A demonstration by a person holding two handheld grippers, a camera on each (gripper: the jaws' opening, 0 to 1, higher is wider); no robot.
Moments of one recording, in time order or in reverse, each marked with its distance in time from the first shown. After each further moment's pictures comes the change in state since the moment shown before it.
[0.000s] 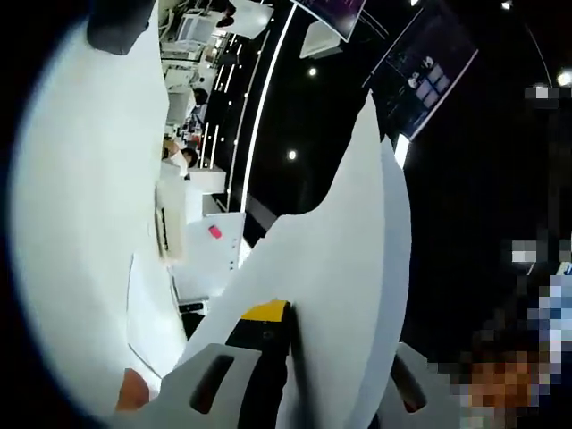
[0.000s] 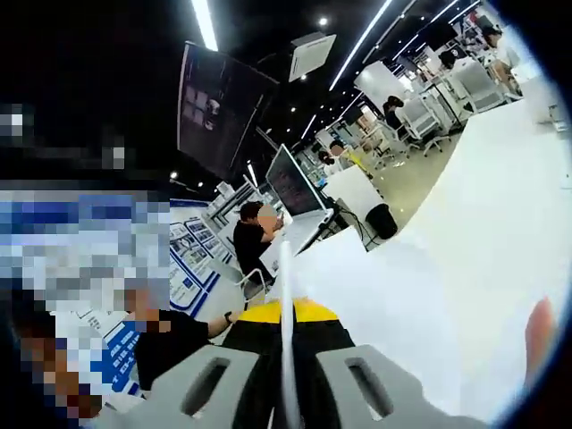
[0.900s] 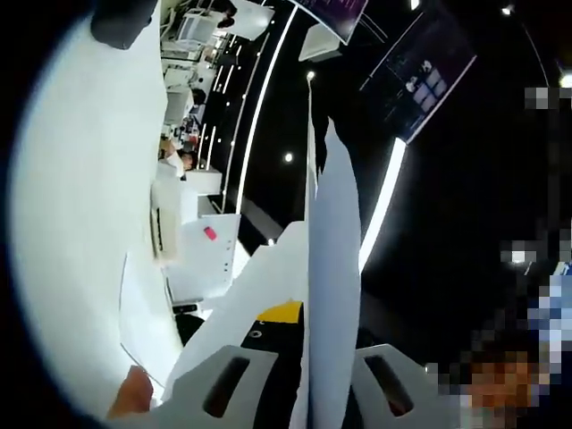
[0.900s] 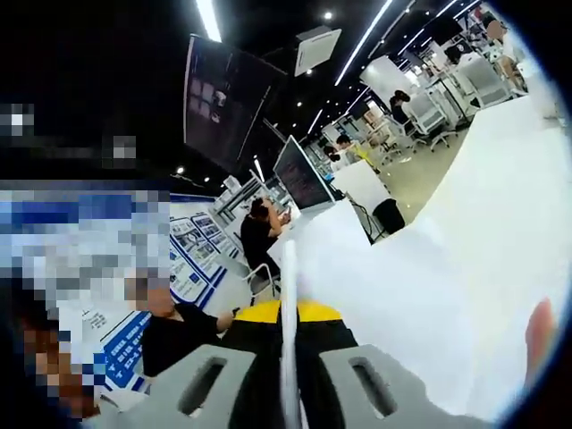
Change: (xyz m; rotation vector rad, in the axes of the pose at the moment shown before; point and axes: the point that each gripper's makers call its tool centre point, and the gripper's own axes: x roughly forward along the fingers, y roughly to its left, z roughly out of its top) left arm 0.003 -0.005 0.001 -0.006 -0.012 -0.032; right arm 0.003 0.013 -0.014 -0.022 0.007 0.052
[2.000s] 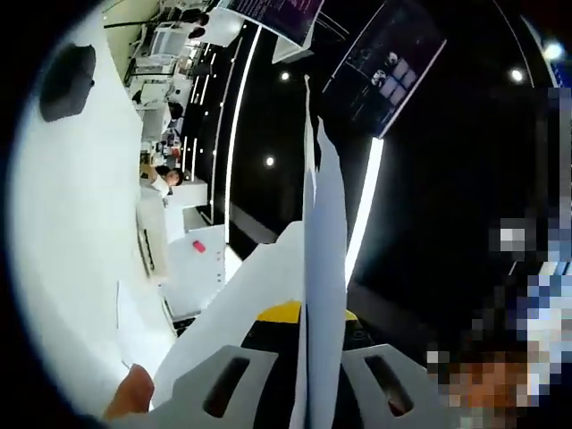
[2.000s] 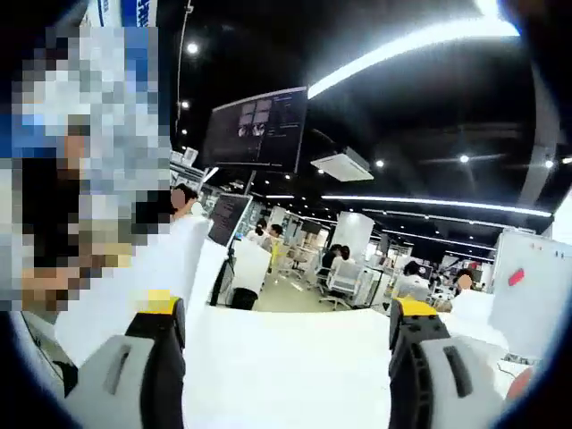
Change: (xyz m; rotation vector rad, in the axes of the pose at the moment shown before) left arm -0.016 -0.056 0.028 0.121 0.007 -0.050; right arm -0.180 -0.054 0.053 -0.999 -0.228 -0.574
